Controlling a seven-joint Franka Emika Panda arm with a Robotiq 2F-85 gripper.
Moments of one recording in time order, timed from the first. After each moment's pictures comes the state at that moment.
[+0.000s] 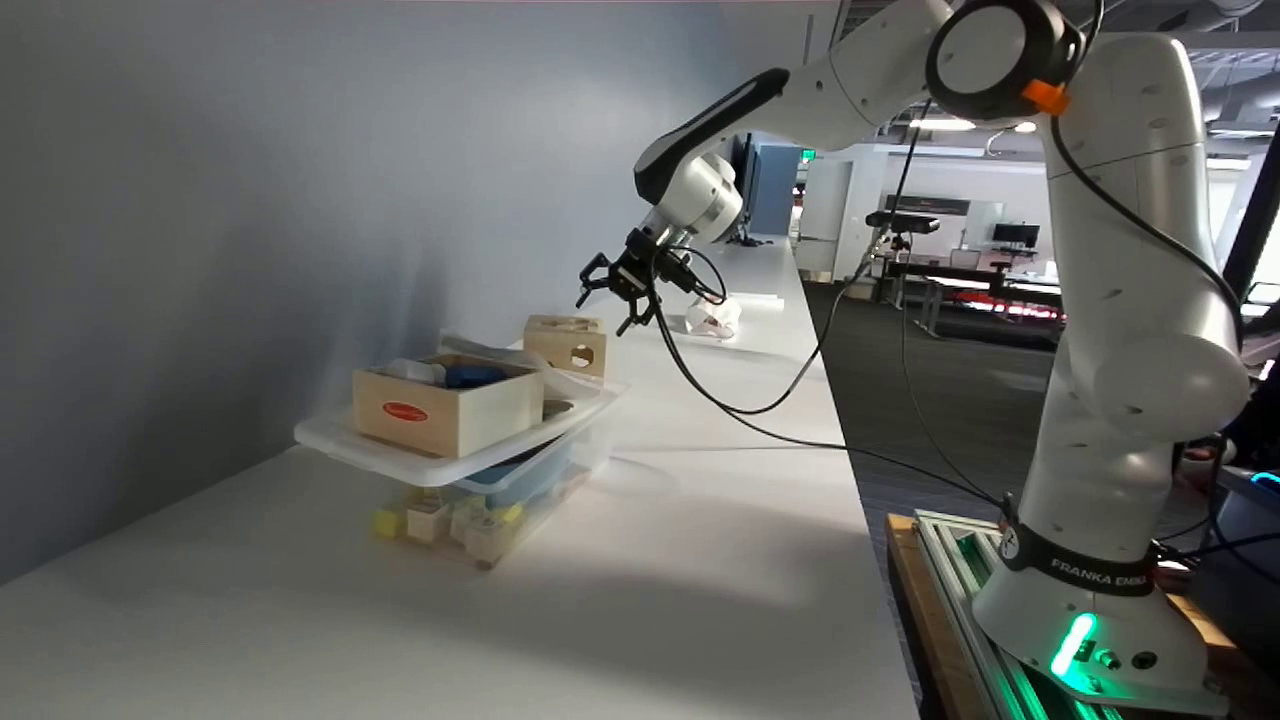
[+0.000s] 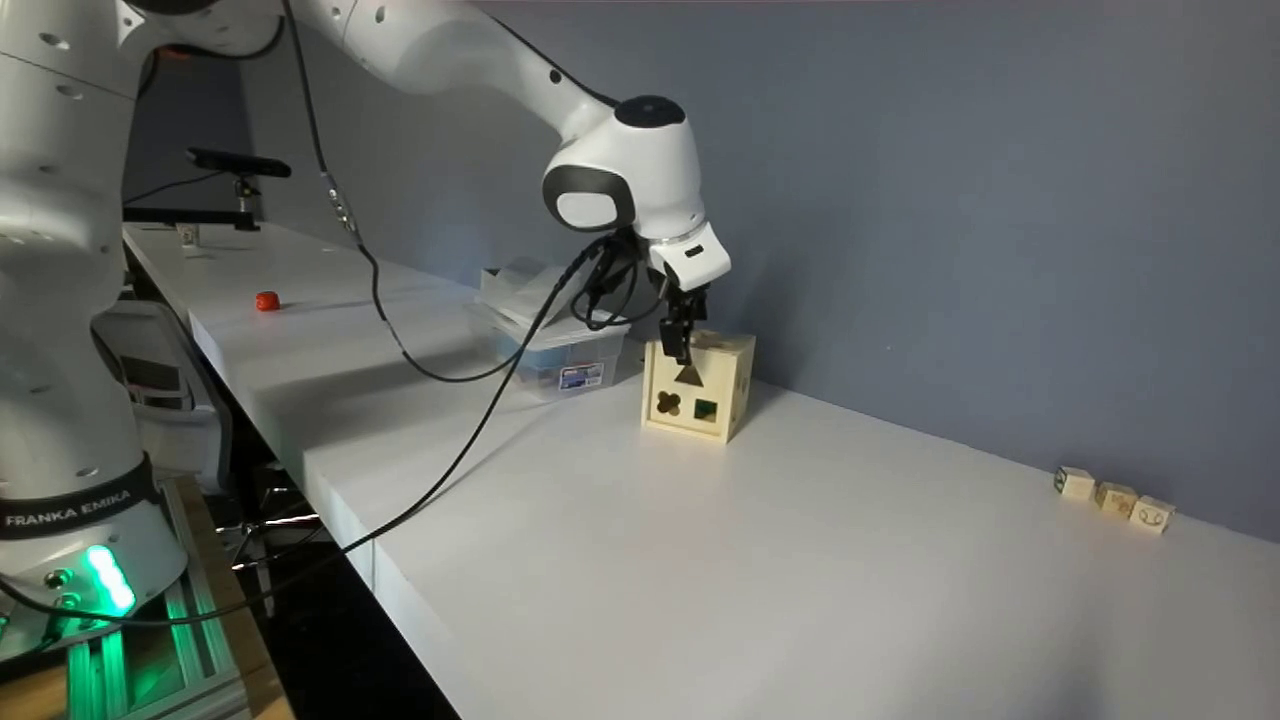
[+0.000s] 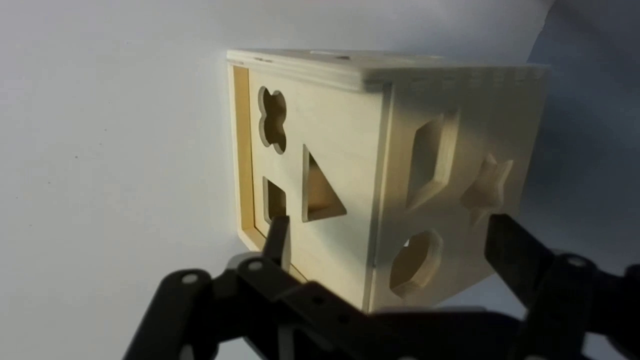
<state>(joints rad) -0.31 0.30 -0.20 -1.88 0.78 2.48 0.13</state>
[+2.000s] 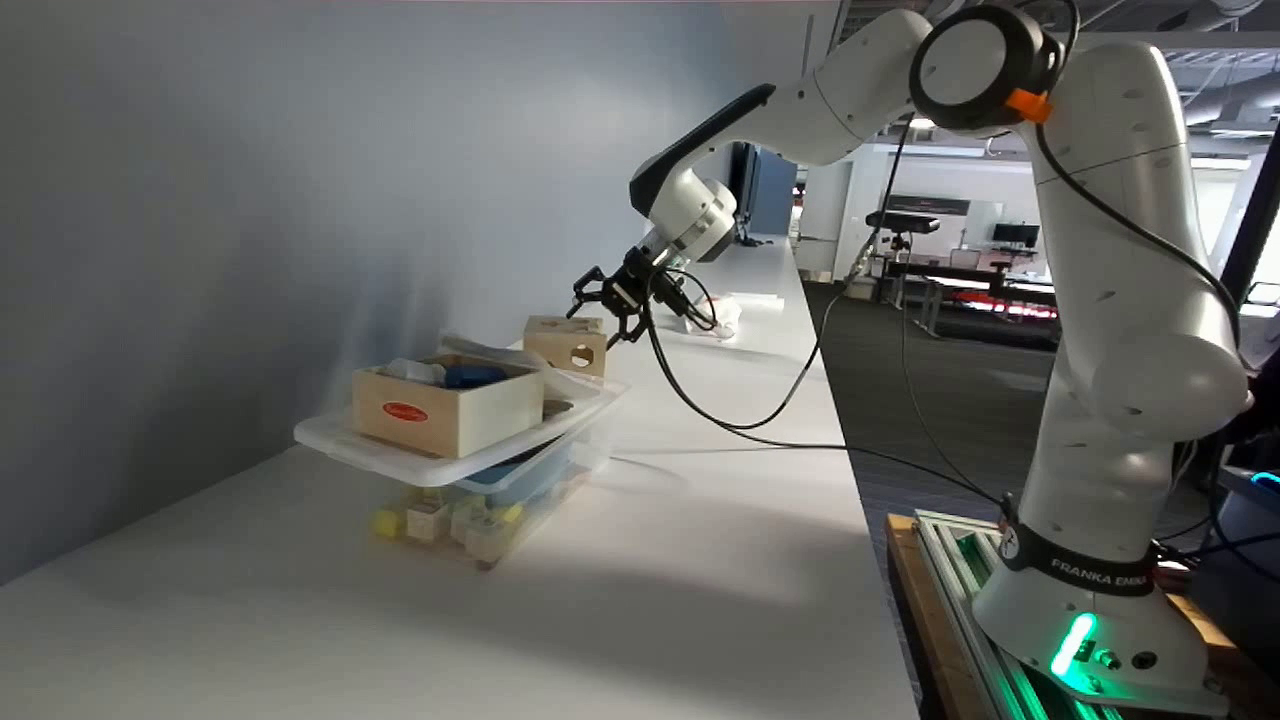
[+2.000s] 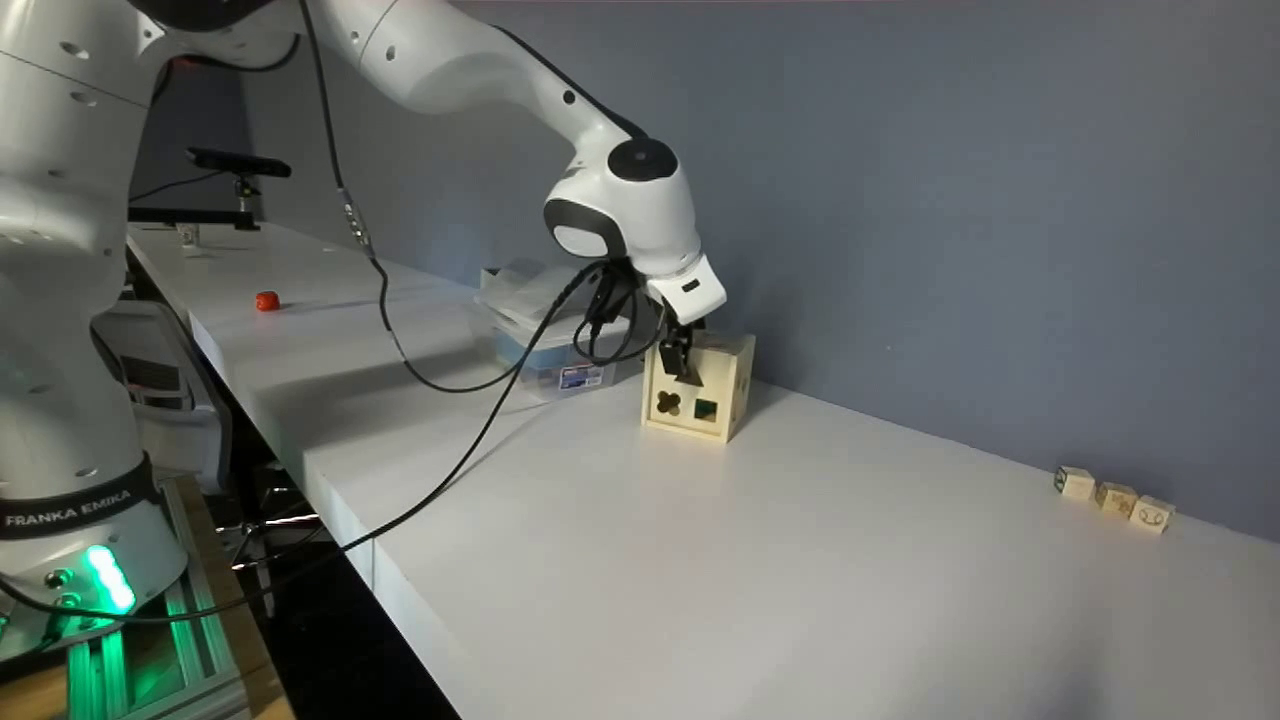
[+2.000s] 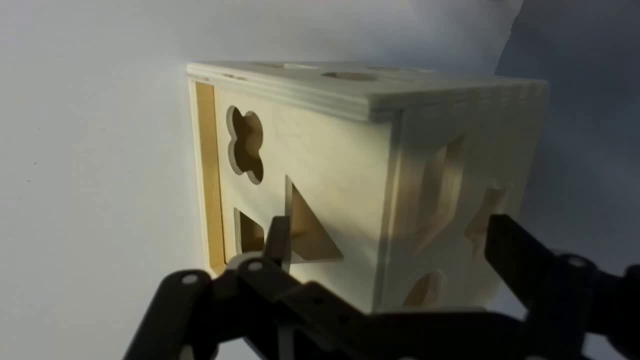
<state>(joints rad) -0.31 0.35 -0.17 -1.88 1.03 2.52 -0.08</state>
